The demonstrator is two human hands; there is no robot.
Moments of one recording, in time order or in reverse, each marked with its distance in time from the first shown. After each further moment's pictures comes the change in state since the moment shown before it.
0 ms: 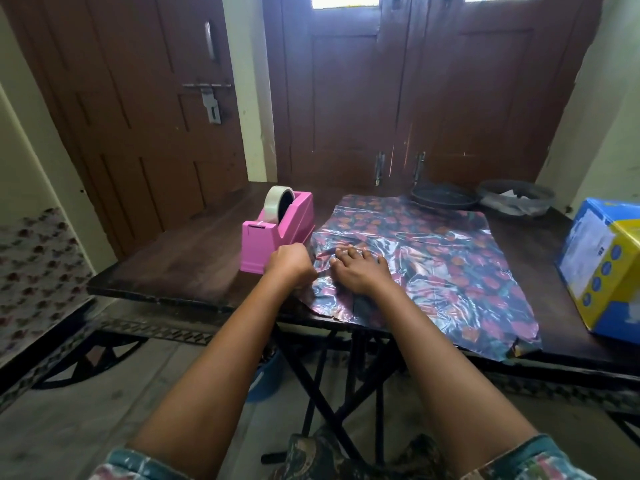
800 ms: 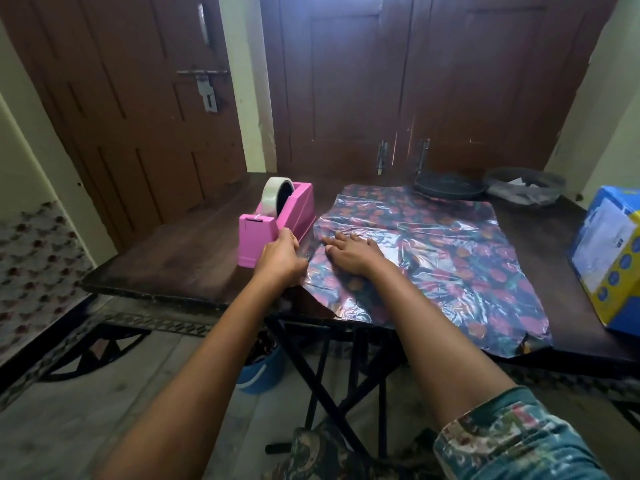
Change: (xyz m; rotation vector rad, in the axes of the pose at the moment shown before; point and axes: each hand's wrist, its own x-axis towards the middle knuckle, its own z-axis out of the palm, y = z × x) left_hand 0.002 -0.020 0.006 -0.292 0.129 0.036; right_hand 0.034 -0.001 -0.005 0.012 -0.041 -0.106
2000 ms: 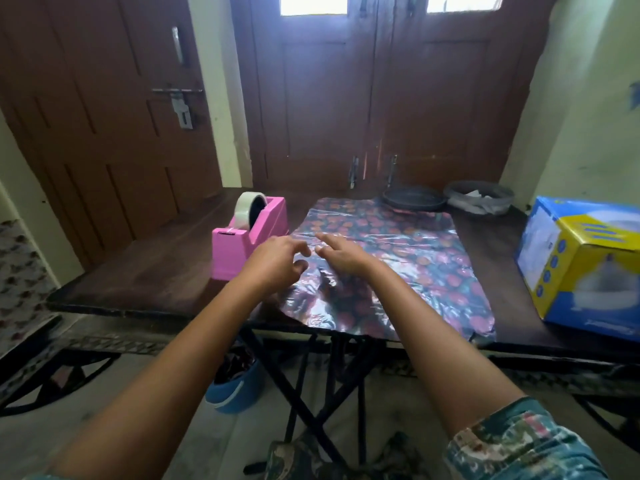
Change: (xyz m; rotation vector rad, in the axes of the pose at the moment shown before) left_hand -0.013 0.032 -0.010 0.322 -0.052 0.441; right_hand -0.034 0.016 -0.027 0.269 0.117 -0.055
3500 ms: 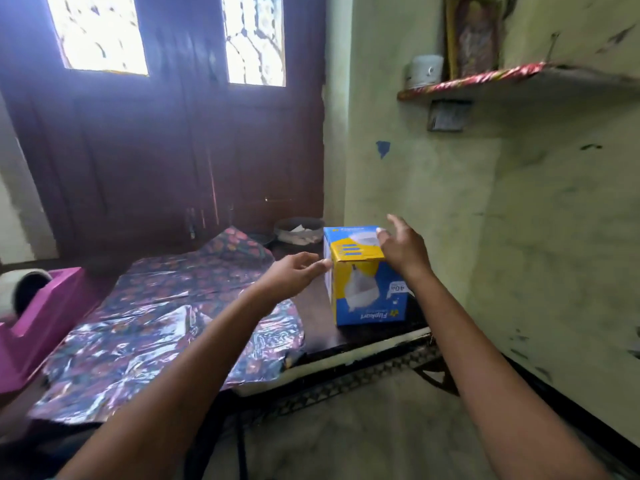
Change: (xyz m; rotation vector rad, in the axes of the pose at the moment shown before) left_hand 0.045 0.257 0.041 -0.759 -0.299 0.263; right_hand -0.236 0.145 -0.198 0.085 0.949 0.535
